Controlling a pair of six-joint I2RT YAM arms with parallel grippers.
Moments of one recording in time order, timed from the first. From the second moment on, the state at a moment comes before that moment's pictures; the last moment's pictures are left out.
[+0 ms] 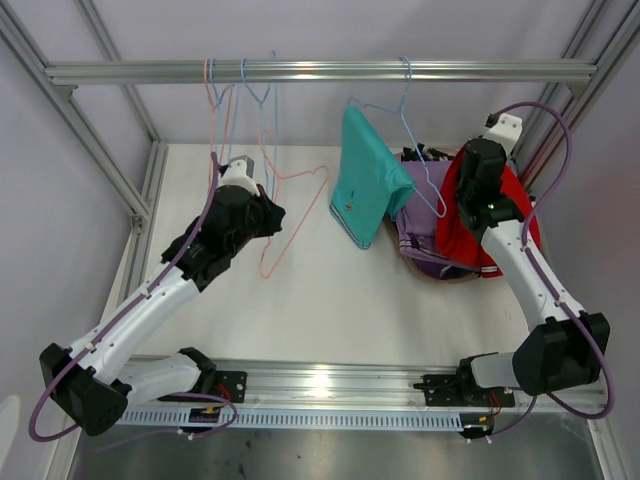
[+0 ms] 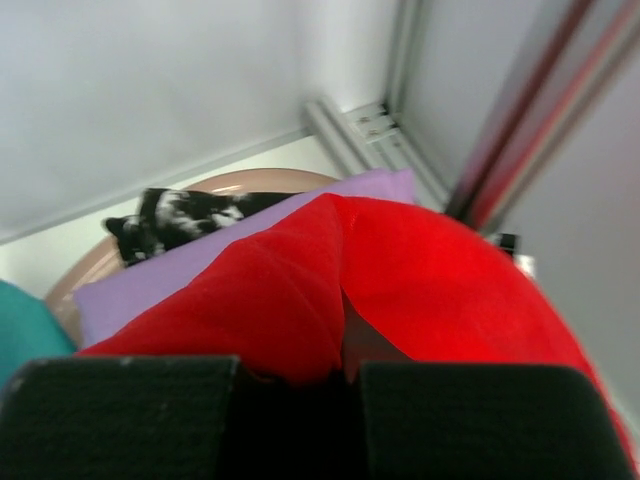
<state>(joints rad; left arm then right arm) -0.59 1.09 1.06 -0.36 -0.21 -0.58 0.21 1.34 1.24 -0.13 0.64 0.16</state>
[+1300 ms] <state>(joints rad) -0.59 1.09 1.07 -0.36 -0.20 -0.57 0.12 1.48 1.30 0.00 0.27 0.34</state>
